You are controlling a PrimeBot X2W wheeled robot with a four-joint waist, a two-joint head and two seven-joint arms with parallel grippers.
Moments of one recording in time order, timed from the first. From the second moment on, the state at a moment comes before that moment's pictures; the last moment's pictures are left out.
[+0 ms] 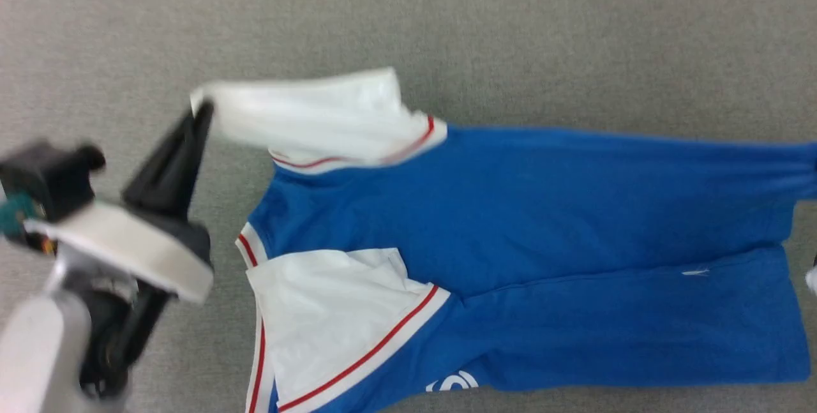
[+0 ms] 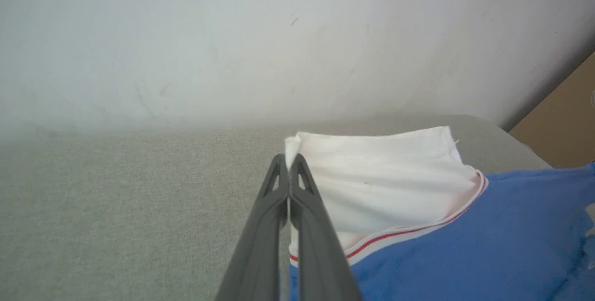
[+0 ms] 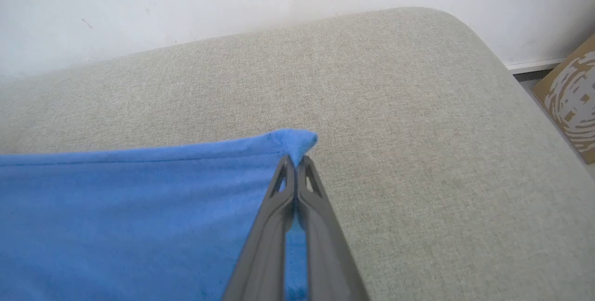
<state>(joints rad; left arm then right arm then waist) -0.27 0.51 -0.16 -0.25 -0.65 -0.01 0.16 -0.16 -0.24 -0.34 -0.12 0.43 0.13 0.46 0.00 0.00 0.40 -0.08</state>
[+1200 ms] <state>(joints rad) 0.10 0.39 -0.19 -0.16 -0.71 0.08 0.04 0.08 -0.12 -0.40 -0.08 0.47 0.13 0.48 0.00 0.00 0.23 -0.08</state>
